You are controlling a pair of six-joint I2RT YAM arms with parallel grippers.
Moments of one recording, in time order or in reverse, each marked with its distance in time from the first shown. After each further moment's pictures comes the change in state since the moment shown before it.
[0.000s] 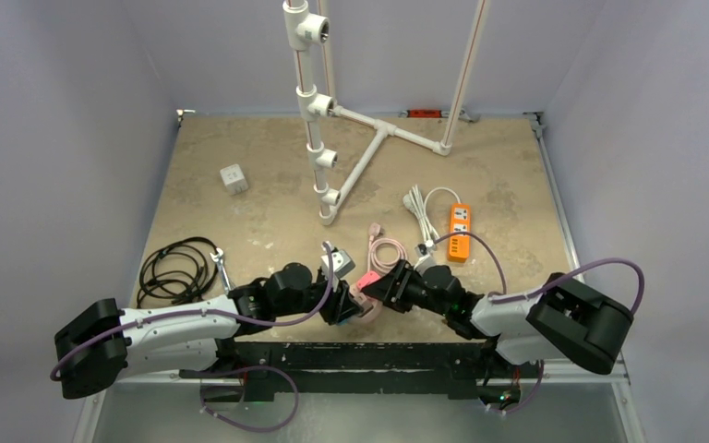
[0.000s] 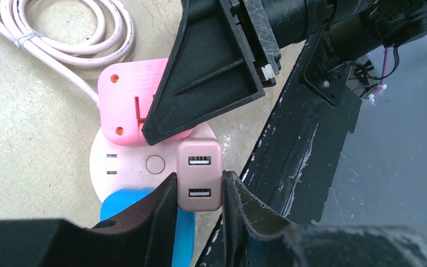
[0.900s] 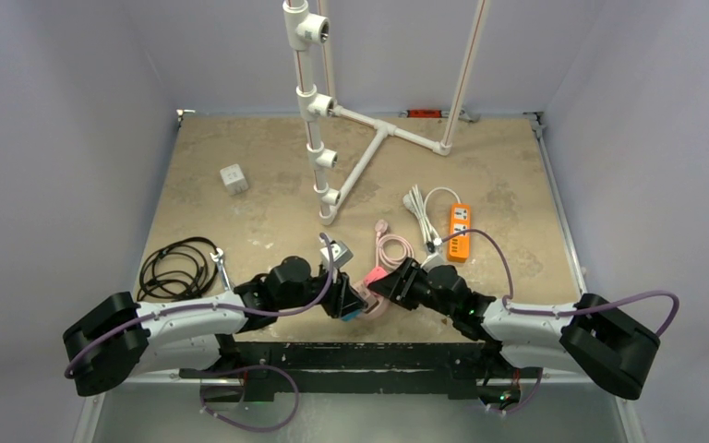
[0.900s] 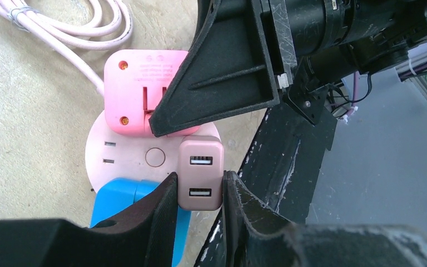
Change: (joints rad) left arm 0.084 0.090 -0.026 0.166 0.099 -0.107; right arm -0.001 -0.205 0.008 -0.235 0.098 -0.064
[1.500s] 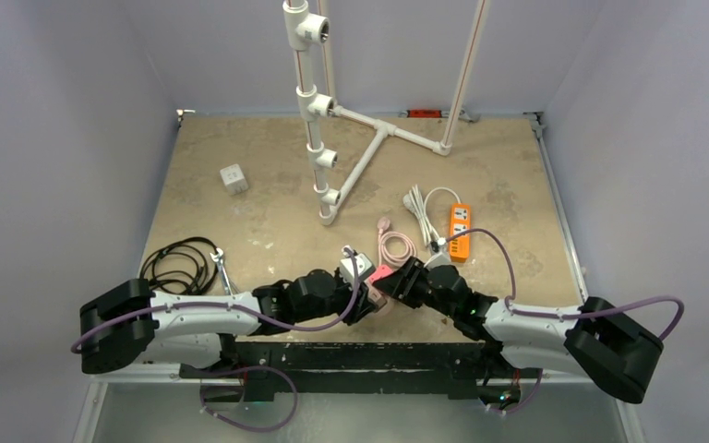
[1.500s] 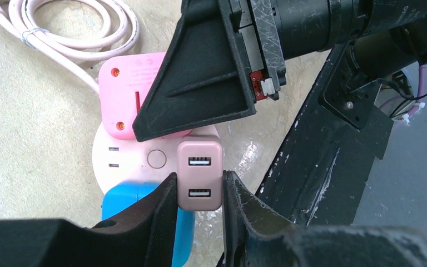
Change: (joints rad) left arm -0.217 0.100 0.119 -0.084 -0.325 0.134; right arm -0.006 -0.024 0.002 -0.063 0.067 -0.035
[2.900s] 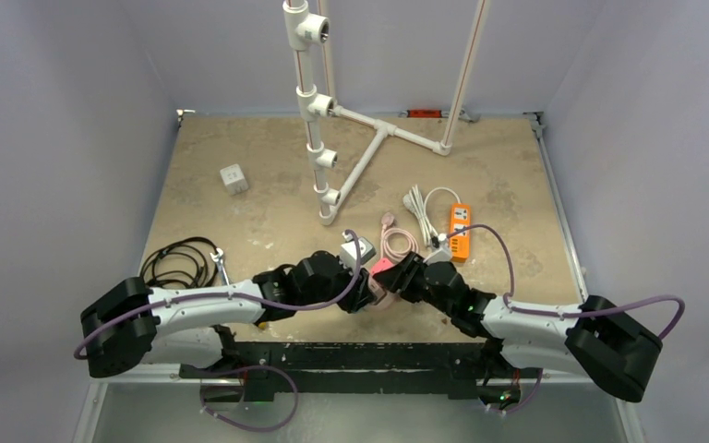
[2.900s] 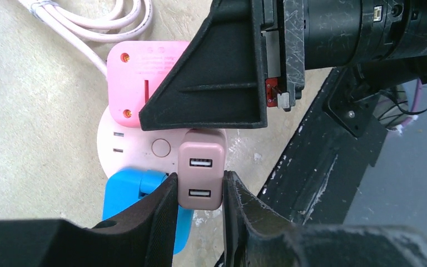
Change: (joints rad) left arm 0.095 0.026 0.104 -0.161 0.075 -0.038; right arm 0.002 0.006 0.043 -0.050 0.089 -0.036
